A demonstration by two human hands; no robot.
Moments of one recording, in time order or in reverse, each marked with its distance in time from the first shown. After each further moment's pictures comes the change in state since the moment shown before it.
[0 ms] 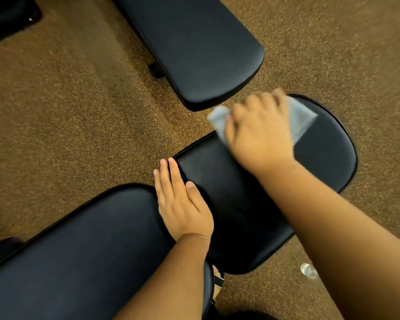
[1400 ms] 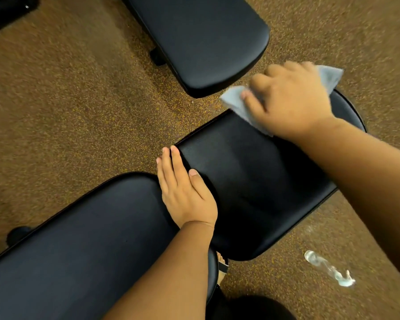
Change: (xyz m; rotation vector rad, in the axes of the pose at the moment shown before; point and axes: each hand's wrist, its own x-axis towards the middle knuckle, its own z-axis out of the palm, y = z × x) left_hand 0.000 -0.004 0.003 -0.019 0.014 0.025; right_hand 0.020 0.047 -0.006 0.010 0.007 -0.210
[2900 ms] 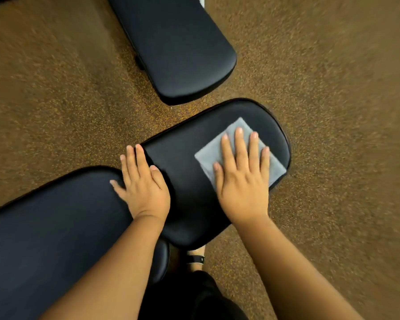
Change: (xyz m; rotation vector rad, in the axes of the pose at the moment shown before) left_hand -0.002 0.020 -0.011 0.205 -0.117 -0.143; right_hand -0.132 -0.037 -0.011 0.114 -0.136 0.304
